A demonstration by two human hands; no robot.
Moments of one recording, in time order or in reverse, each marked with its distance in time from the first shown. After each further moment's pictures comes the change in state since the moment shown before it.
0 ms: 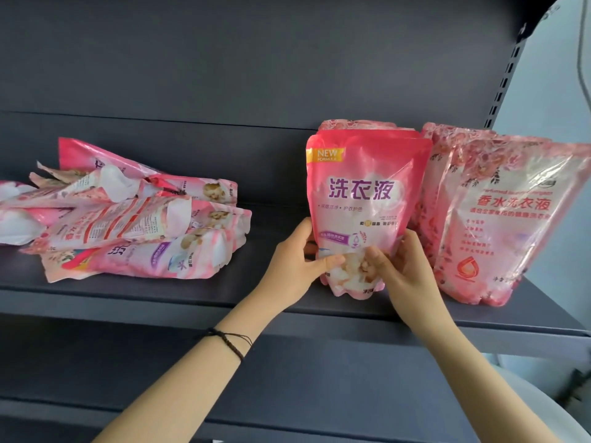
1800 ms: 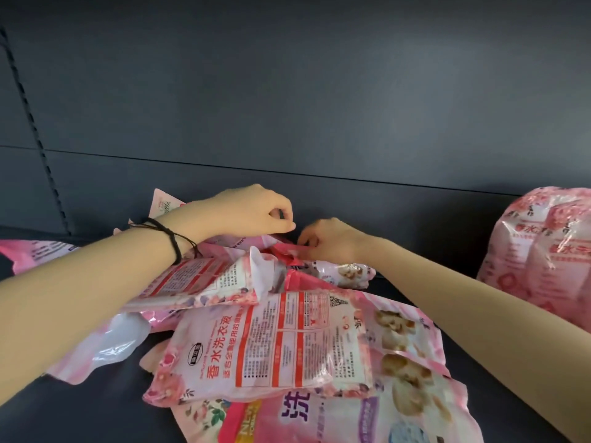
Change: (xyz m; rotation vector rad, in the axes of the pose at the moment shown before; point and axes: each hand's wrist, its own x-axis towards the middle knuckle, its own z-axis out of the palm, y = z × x) left_hand 0.153 -0.050 -0.381 1.083 -0.296 -0.033; right_hand 0.244 -0.044 0.353 -0.938 -0.807 -0.168
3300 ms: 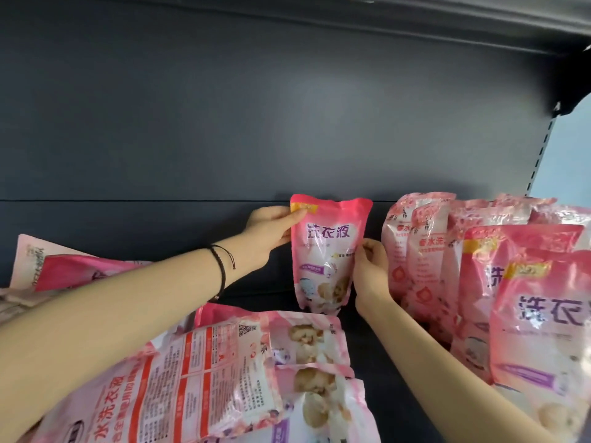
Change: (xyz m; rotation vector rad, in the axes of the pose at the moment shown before) left_hand 0.097 0.127 0.057 -1.527 0.133 -0.131; right_hand -0.101 0.107 0.027 1.189 1.198 0.654
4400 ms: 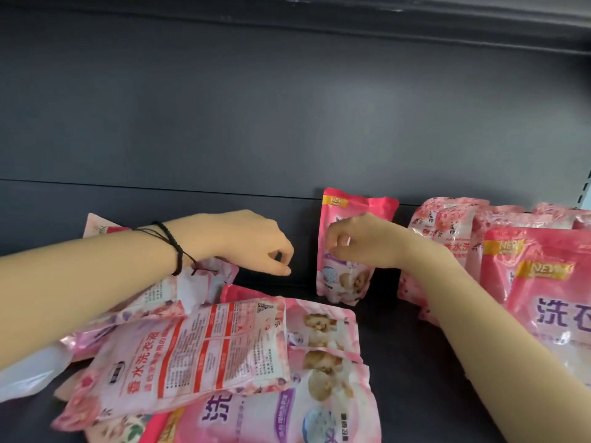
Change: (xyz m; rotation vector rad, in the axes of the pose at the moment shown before) left_hand -0.068 0.052 -0.046 1.936 -0.587 0.357; right_hand -0.026 -0.112 -0.001 -1.357 -0.927 -0.664
